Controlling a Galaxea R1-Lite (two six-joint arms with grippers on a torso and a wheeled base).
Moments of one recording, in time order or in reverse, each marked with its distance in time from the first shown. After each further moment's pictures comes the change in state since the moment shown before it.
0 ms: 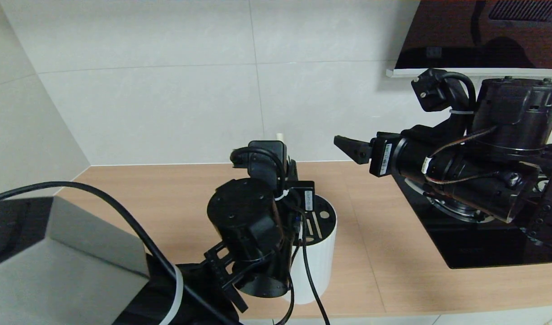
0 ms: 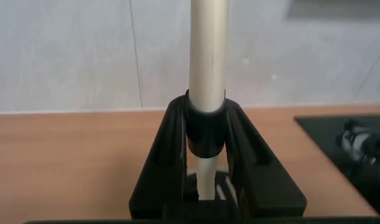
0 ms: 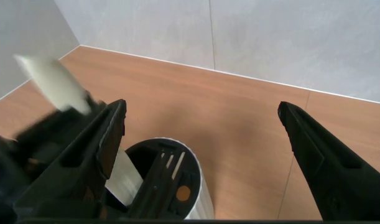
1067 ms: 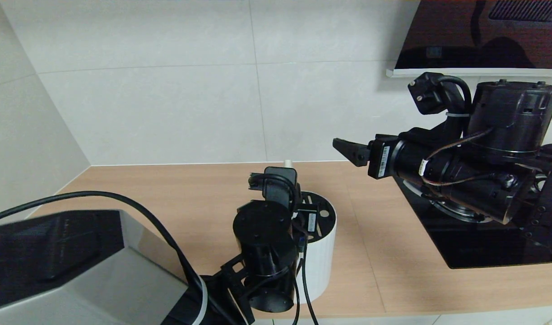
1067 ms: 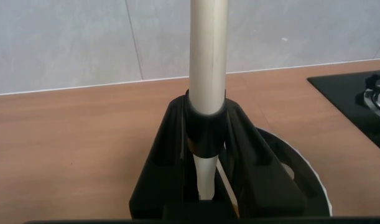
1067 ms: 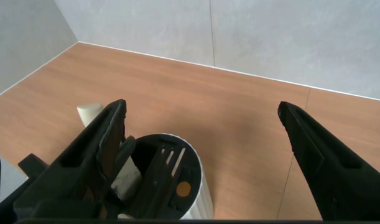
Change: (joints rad) left arm 0.001 0.079 0.038 0.001 0.002 -0.015; right arm 0.000 0.007 0.002 0.000 0.000 -0.001
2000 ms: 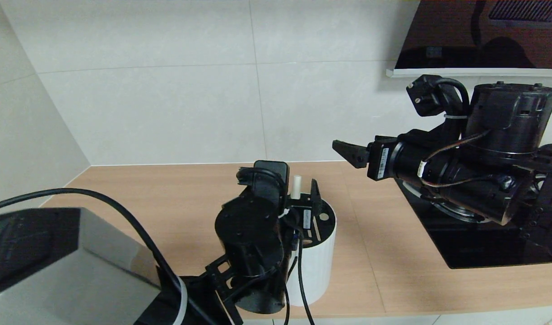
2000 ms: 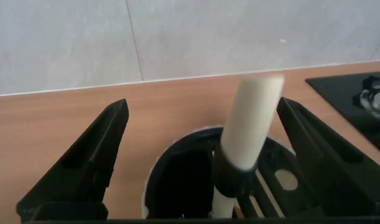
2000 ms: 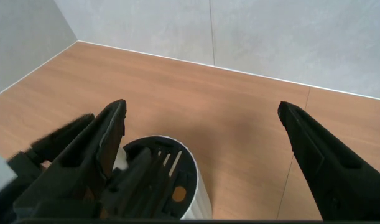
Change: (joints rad) left arm -0.001 -0.071 0.040 -0.001 -0.030 -0.001; right arm 0.000 0.003 0.004 0.000 -0.001 0.000
